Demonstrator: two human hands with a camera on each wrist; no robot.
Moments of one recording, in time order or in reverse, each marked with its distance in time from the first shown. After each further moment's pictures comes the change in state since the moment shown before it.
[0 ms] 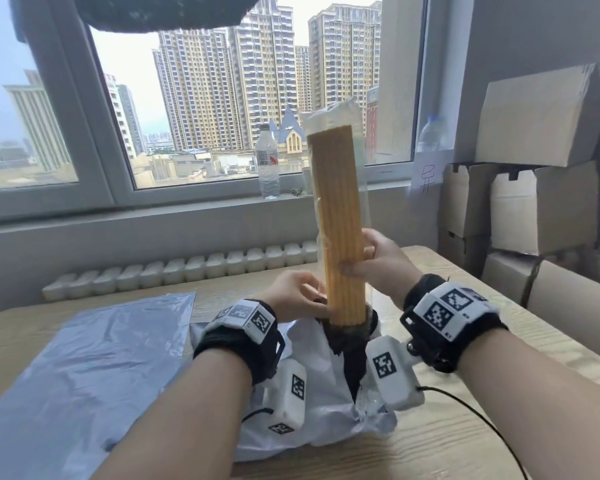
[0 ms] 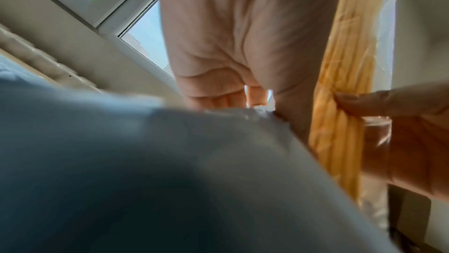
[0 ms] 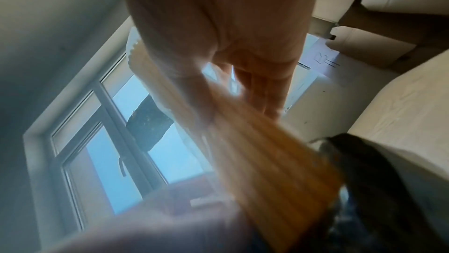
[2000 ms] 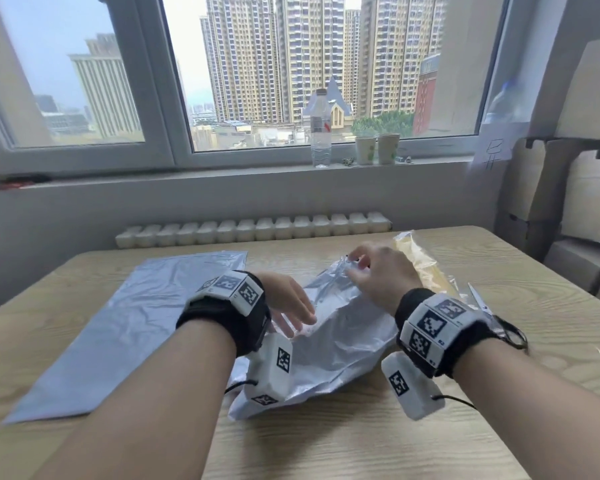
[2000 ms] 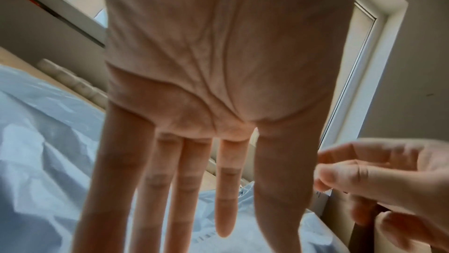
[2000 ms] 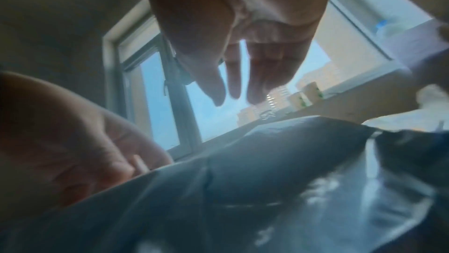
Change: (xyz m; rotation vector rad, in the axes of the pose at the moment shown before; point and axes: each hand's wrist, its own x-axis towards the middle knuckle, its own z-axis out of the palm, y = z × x) left_hand -0.079 -0.043 -0.048 0.107 -0.322 -0.519; right_hand -0.030 0.013 0.088 -0.650 -0.033 -0.160
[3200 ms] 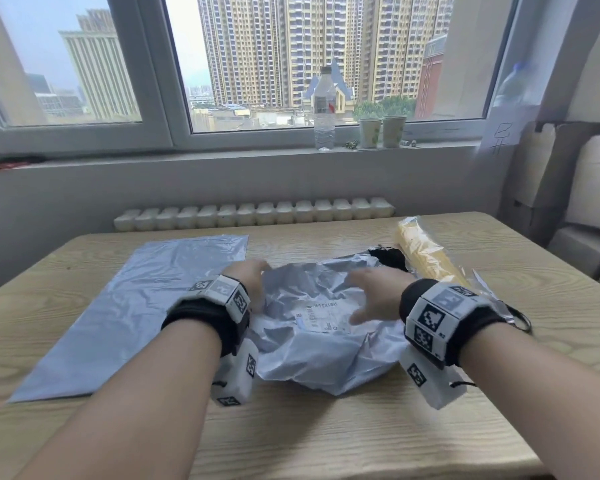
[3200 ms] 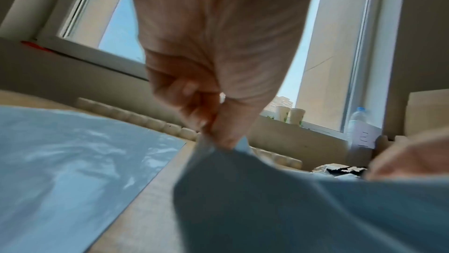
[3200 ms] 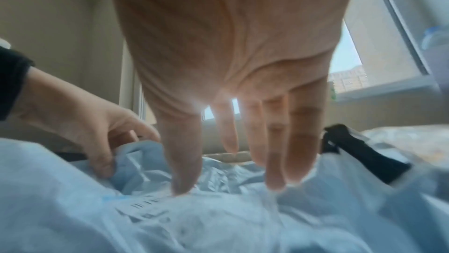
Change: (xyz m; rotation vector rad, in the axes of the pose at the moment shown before) left_hand 0.019 -0.053 -0.009 0.453 0.485 -0.117; right_hand -0.009 0.006 0.017 -0.398 -0.510 -0.126
